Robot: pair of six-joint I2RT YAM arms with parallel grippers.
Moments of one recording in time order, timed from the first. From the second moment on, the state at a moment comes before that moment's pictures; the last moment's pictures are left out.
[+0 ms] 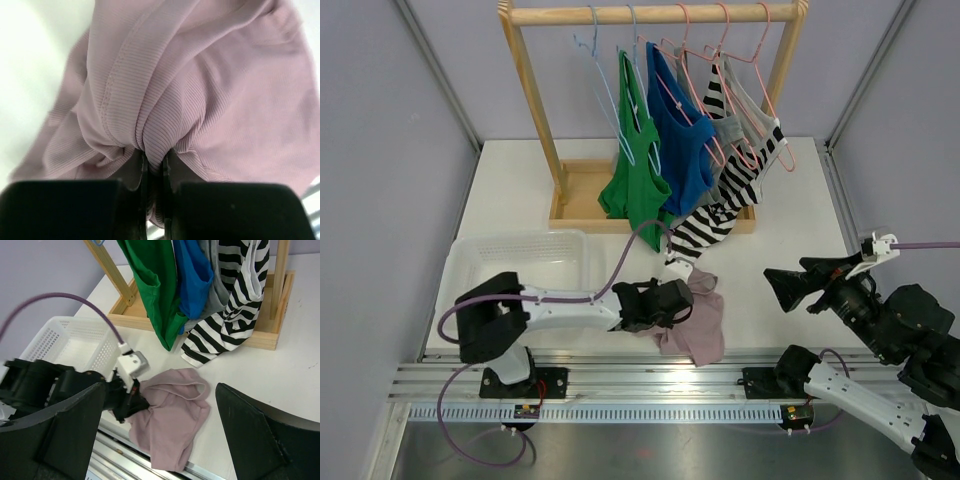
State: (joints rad) left arm -1.24 1.65 0.97 -0.30 -0.38 -0.63; right arm 0.88 0.39 1.16 -0.90 0.37 0.42
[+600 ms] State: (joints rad) left arm -1.27 0.93 1.17 -1.00 -0.92 -0.75; right arm 0.88 0.46 1.15 -0.83 0.35 0.39
